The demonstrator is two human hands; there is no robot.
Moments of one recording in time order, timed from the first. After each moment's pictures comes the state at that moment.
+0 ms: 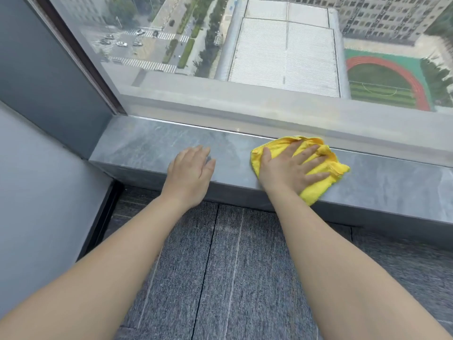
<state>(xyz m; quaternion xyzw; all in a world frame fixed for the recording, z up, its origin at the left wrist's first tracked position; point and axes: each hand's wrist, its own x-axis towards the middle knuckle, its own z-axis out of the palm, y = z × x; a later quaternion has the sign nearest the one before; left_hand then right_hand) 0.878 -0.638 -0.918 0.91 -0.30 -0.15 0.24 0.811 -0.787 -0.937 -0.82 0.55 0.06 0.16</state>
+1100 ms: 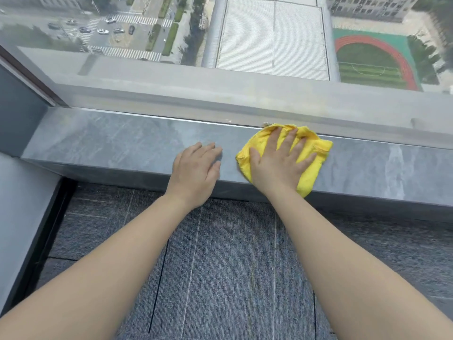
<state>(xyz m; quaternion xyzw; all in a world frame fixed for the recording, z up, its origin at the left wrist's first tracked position) 0.815 -0.716 -0.935 0.89 -0.36 -0.16 0.23 0.740 -0.847 -0.943 -0.88 0.45 0.07 0.13</state>
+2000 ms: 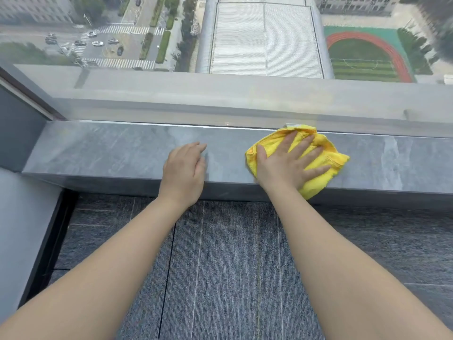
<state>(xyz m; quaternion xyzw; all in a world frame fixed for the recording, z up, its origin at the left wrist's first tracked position) 0.826 -0.709 -0.932 0.89 -0.33 -0.13 0.30 0.739 -0.851 -0.944 -0.80 0.57 0.06 0.16</state>
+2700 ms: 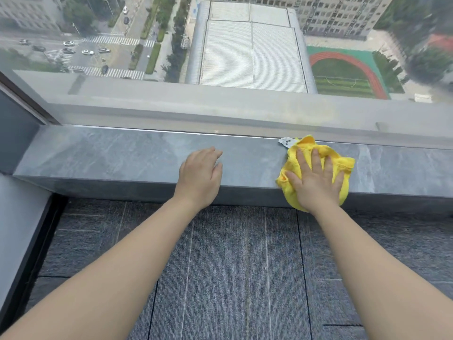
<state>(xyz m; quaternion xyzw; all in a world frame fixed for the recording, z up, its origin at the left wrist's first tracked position) 0.804 -0.734 -0.926 0.87 -0.37 -0.17 0.29 0.651 -0.896 -0.935 -0.86 0.47 0.12 0.14</state>
